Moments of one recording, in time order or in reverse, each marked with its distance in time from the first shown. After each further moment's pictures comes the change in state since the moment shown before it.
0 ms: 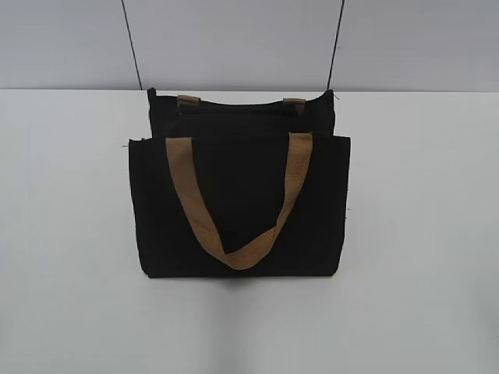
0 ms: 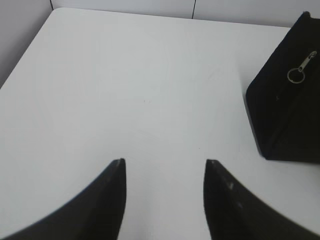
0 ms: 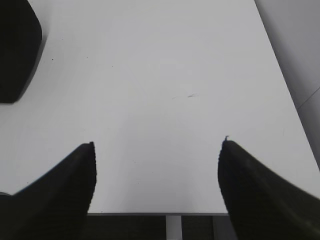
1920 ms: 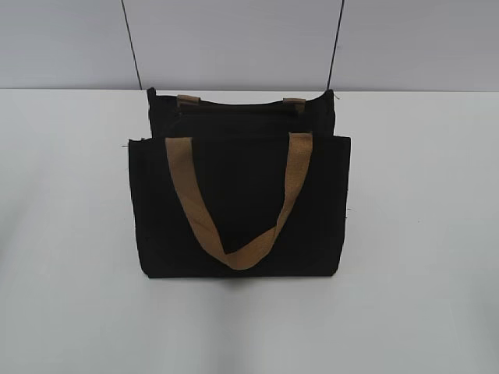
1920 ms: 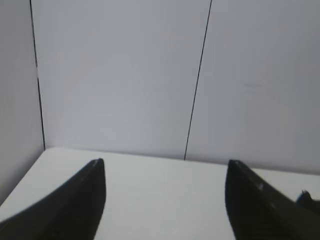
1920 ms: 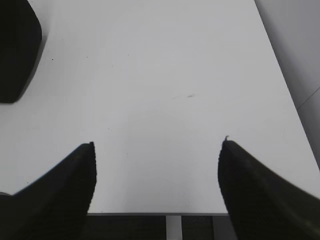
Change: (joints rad) left arm 0.000 0.442 0.099 -0.009 -0.999 0.000; right arm 0.000 0.000 0.000 0.000 0.000 0.000
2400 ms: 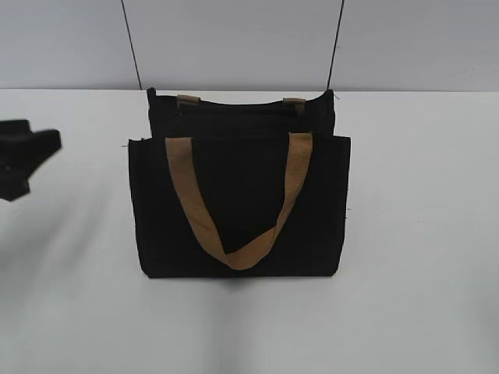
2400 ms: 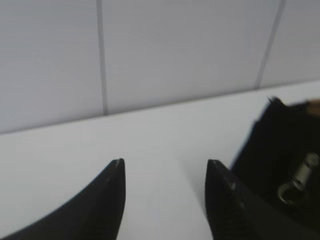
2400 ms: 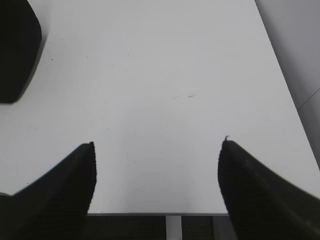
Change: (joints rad) left arm 0.000 0.814 0.116 0.683 -0.821 -0.370; right arm 0.000 0.000 0.000 0.000 0.000 0.000
